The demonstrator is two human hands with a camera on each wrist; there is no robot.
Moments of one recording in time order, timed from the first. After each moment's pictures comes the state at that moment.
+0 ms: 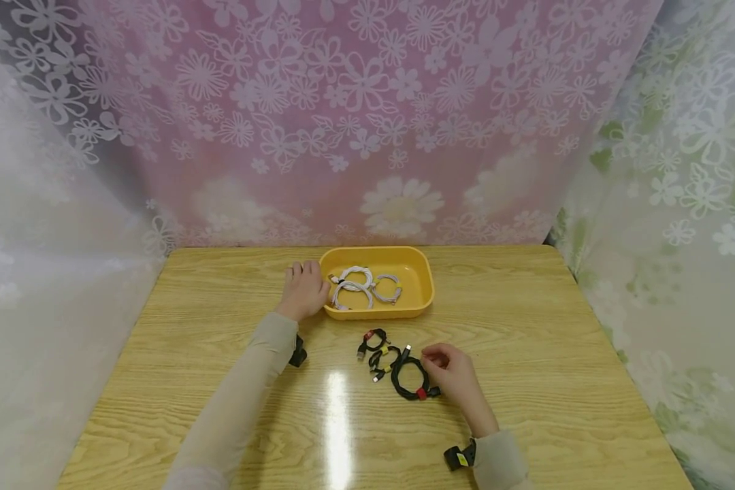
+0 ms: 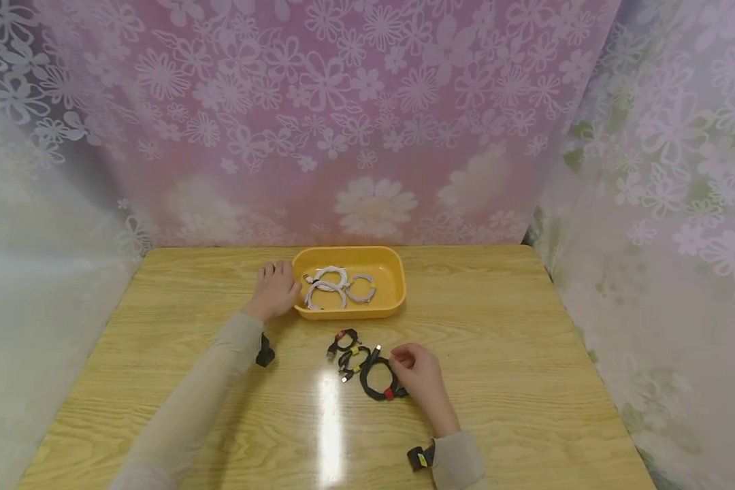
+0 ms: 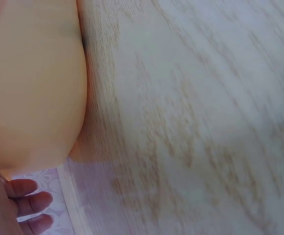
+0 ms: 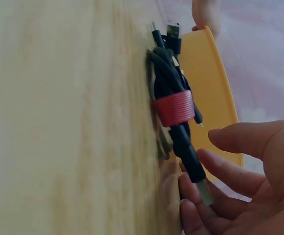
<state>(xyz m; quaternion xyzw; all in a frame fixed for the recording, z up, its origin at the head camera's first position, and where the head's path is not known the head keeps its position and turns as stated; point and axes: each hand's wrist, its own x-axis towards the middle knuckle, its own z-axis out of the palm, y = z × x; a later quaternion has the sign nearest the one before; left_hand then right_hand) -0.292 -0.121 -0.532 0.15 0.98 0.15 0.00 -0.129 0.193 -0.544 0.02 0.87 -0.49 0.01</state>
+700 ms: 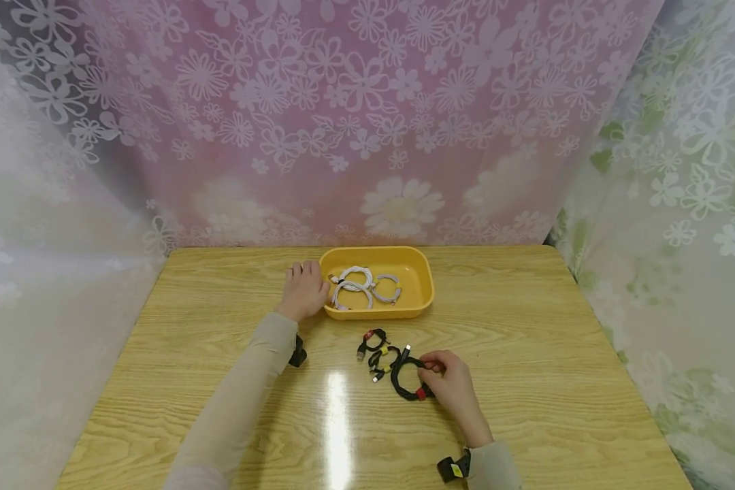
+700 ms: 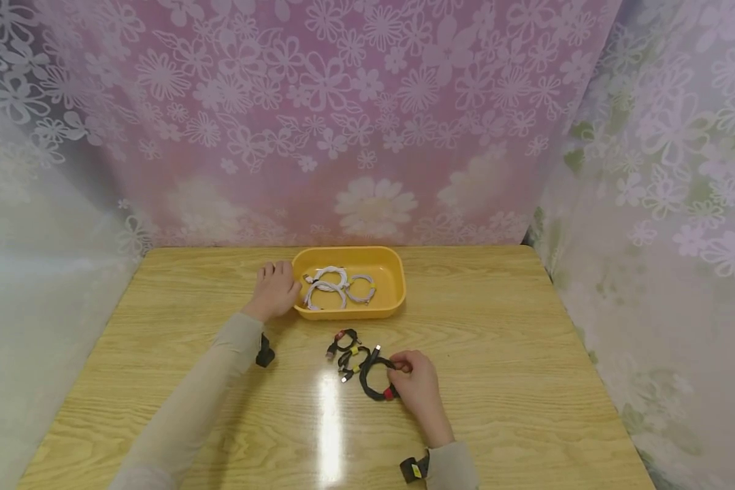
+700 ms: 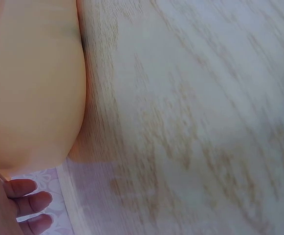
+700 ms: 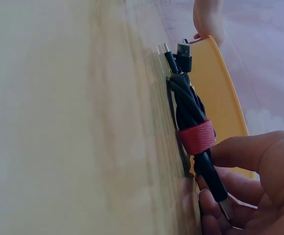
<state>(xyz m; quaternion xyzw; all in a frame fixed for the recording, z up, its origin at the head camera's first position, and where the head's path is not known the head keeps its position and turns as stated) -0.291 -0.120 -0.529 0.15 0.98 0.14 0.00 -0.116 0.185 -0.557 0.03 0.89 -0.46 -0.03</state>
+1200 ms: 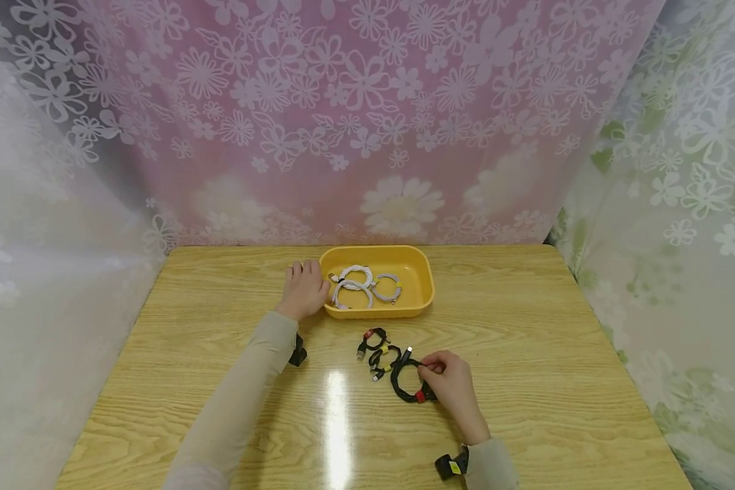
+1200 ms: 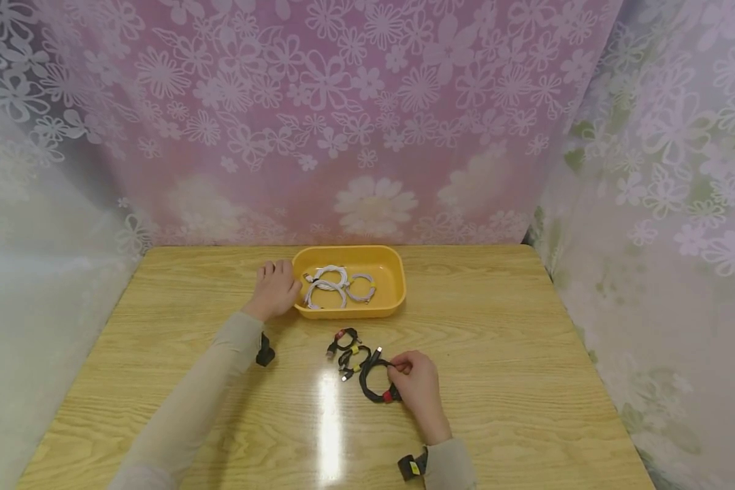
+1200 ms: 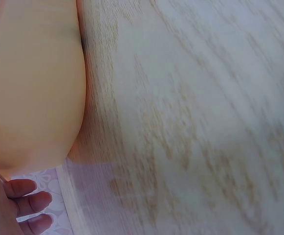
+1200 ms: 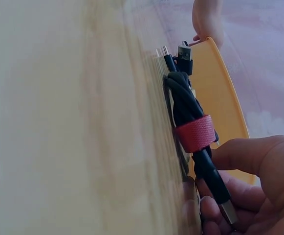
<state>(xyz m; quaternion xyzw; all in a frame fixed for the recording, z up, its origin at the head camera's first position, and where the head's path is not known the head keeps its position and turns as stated) -0.292 -0.121 -0.531 0.16 0.98 0.14 0.00 -0.119 0.182 -0.557 0.07 0.89 -0.45 -0.02</state>
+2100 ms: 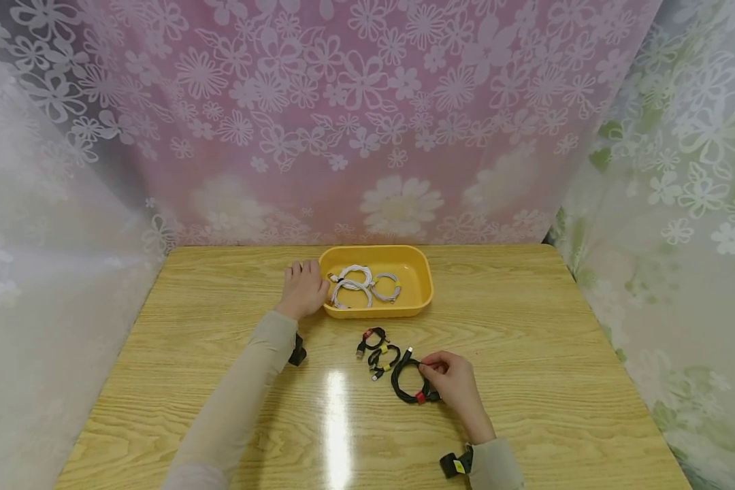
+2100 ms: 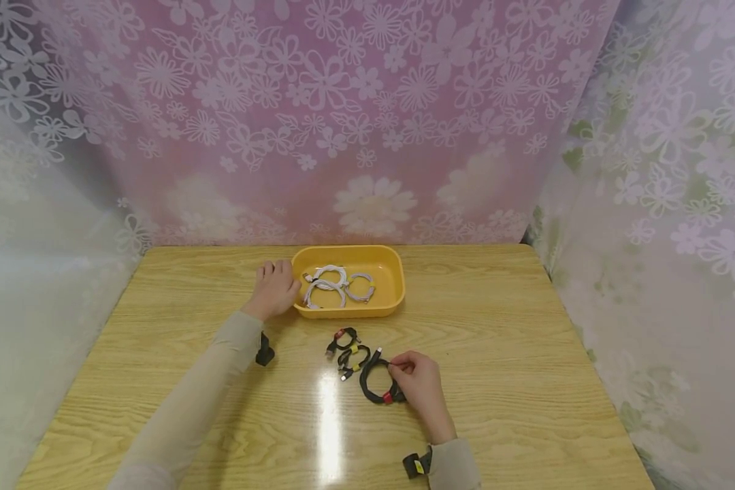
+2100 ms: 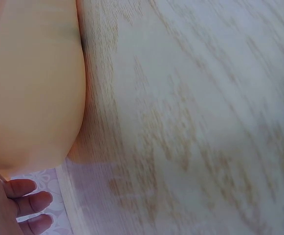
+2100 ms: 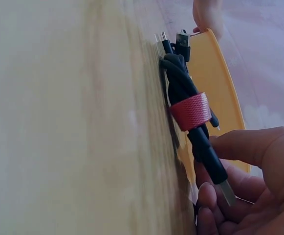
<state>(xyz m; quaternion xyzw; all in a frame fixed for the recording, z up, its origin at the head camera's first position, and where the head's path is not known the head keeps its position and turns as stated) -0.289 -0.120 -0.529 0.15 0.98 0.14 0.00 -0.117 0.190 -0.553 0.06 0.88 -0.48 0.01</state>
